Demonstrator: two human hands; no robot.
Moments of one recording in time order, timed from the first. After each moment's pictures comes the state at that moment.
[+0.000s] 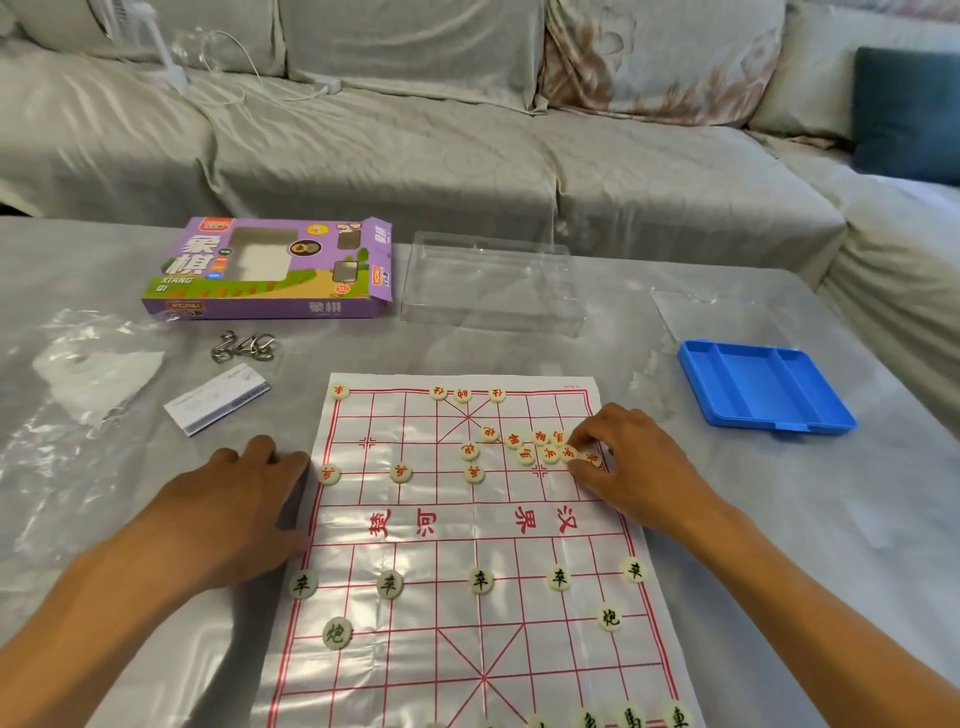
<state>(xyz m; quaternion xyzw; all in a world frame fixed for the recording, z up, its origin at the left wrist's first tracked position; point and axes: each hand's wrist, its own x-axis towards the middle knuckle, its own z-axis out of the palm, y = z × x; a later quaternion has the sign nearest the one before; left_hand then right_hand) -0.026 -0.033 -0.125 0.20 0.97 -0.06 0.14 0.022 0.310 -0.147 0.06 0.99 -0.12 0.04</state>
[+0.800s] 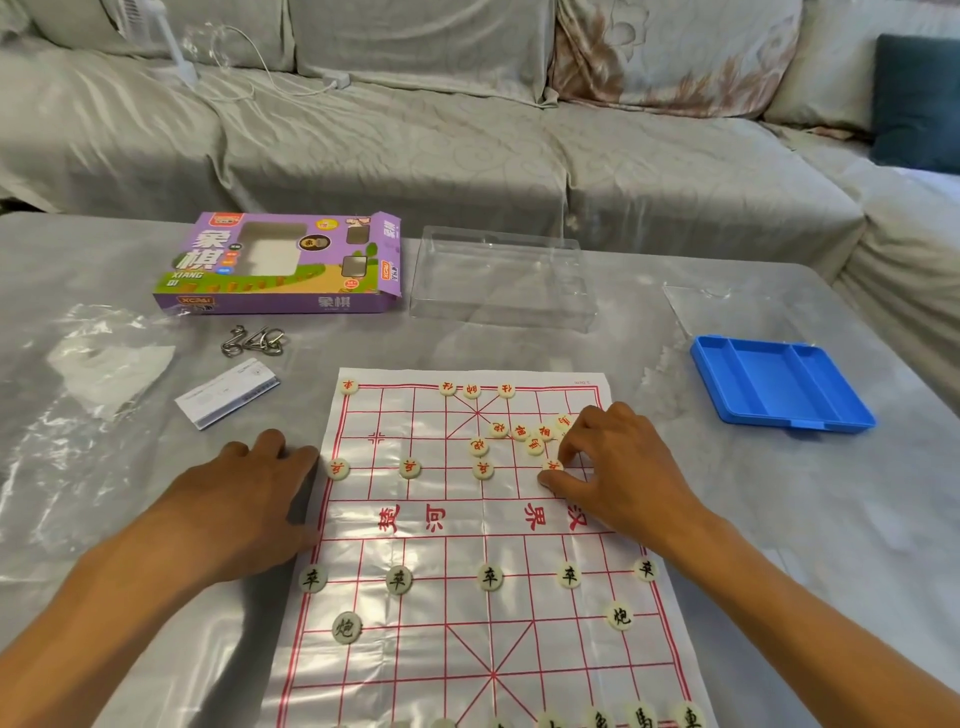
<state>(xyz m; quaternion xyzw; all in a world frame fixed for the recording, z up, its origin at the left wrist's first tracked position) -0.027 -0.032 -0.125 0.19 0.97 -0.07 0.15 0.023 0.286 -0.153 0.02 1.00 -0.06 0.01</state>
